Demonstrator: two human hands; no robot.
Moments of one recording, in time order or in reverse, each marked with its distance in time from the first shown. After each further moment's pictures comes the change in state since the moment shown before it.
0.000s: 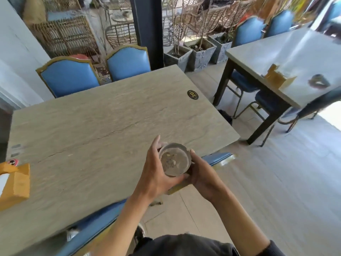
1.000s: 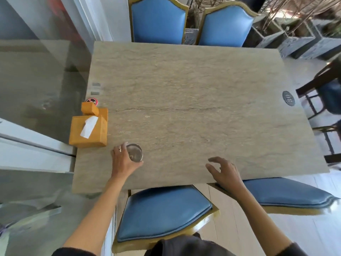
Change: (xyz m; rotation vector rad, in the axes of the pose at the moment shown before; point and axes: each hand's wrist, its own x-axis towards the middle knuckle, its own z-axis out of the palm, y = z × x) left_hand -0.091 -0.396 -0.280 0.442 0.207 -0.810; right_hand 0.140 0.112 0.233 -1.408 0.000 -0.040
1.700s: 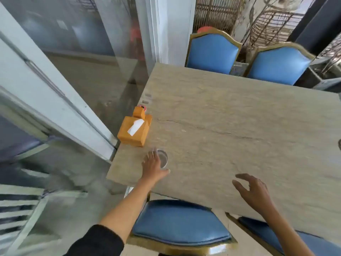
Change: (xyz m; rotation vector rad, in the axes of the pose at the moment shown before) left_hand -0.021 0.008 -0.007 0.087 -0.095 -0.108; right_hand 0.024 -0.006 -0.019 -0.155 0.002 -0.212
